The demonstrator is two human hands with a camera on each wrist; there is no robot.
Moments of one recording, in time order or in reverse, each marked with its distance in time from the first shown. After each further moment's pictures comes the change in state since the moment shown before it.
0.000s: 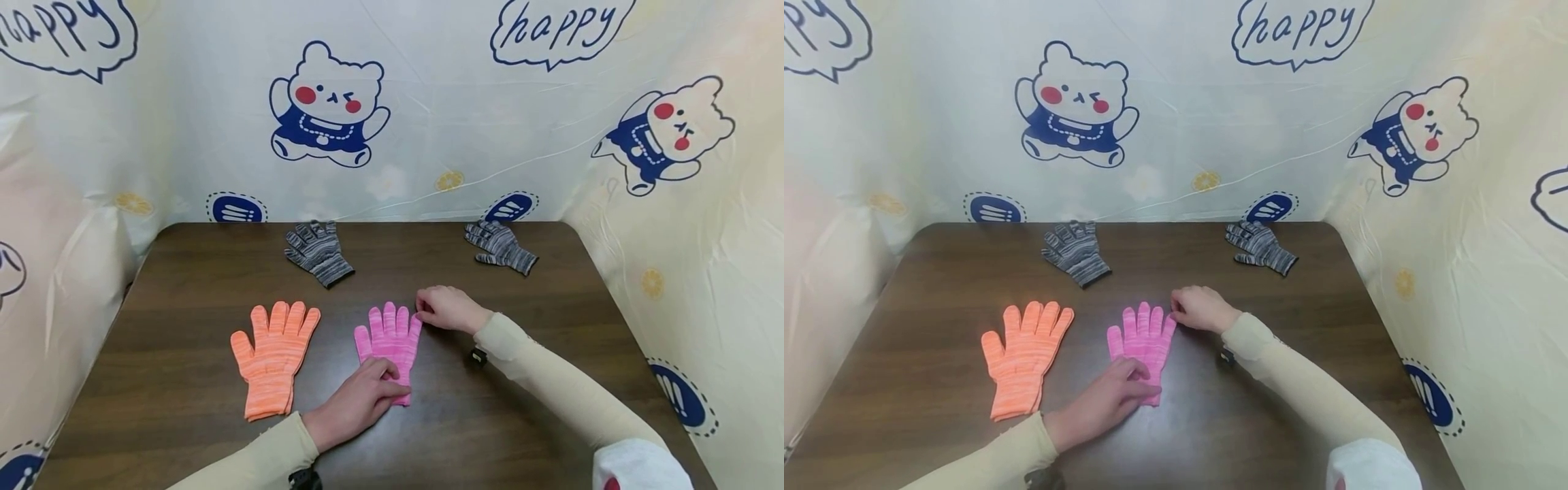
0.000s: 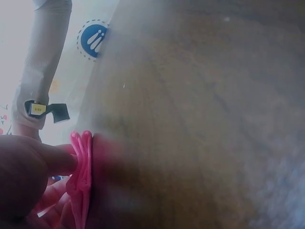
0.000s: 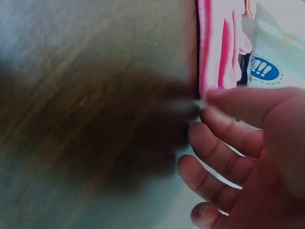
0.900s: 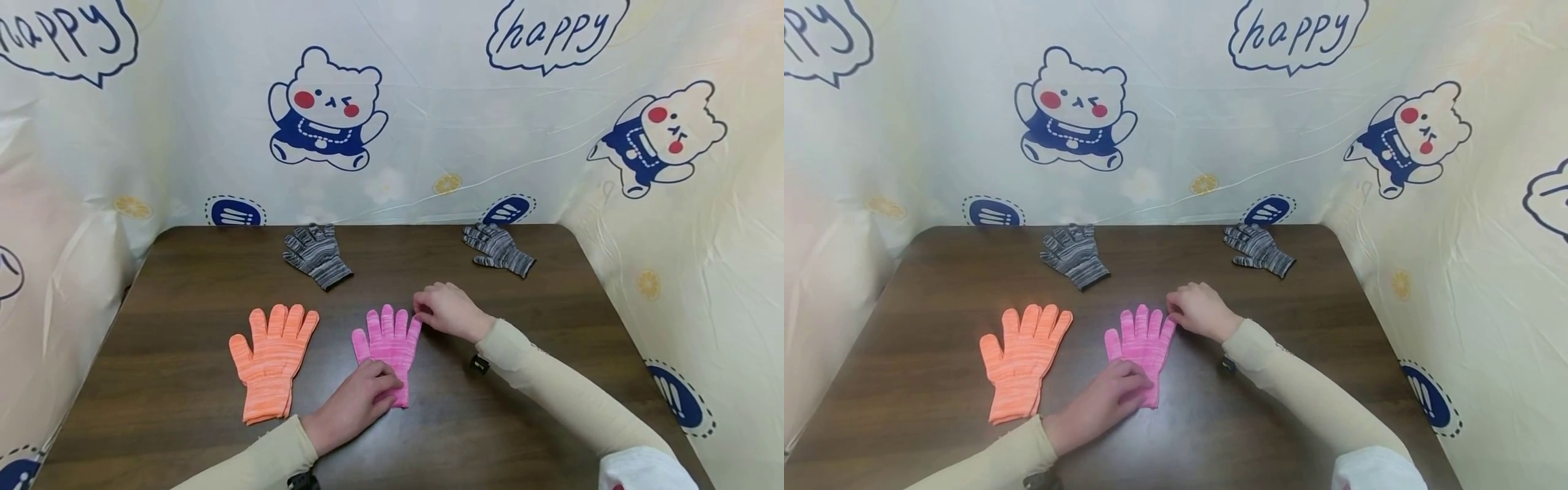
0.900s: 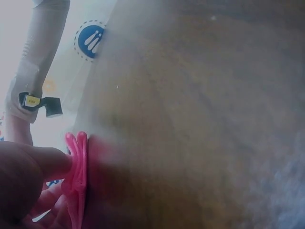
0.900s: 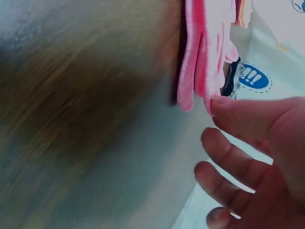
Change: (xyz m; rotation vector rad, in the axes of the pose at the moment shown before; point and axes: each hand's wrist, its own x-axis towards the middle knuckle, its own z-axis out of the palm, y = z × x) left_hand 0.000 -0.001 0.003 -0.016 0.081 -0.032; right_hand -0.013 -0.009 -0.011 -0.066 0.140 -0.086
